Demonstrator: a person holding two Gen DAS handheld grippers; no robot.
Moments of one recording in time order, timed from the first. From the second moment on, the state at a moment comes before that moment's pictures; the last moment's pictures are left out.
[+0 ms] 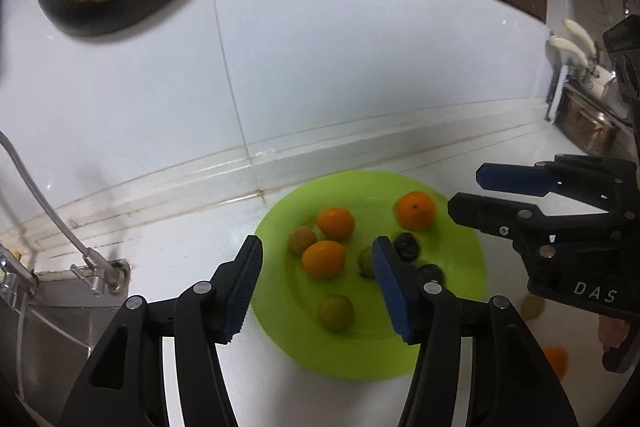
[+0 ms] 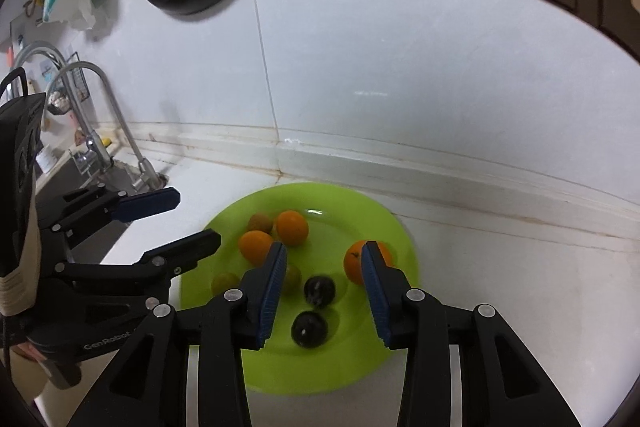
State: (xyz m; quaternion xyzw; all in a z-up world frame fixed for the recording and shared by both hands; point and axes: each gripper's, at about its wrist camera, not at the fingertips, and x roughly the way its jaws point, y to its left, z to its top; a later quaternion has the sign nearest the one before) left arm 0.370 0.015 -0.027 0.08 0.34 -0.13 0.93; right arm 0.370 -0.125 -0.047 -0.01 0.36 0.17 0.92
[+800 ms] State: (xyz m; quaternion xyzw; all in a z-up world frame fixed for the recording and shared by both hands) left arm 0.251 -0.026 0.008 0.05 0.32 -0.17 0.93; right arm 0.237 -0.173 -0.007 0.01 0.33 0.12 0.94
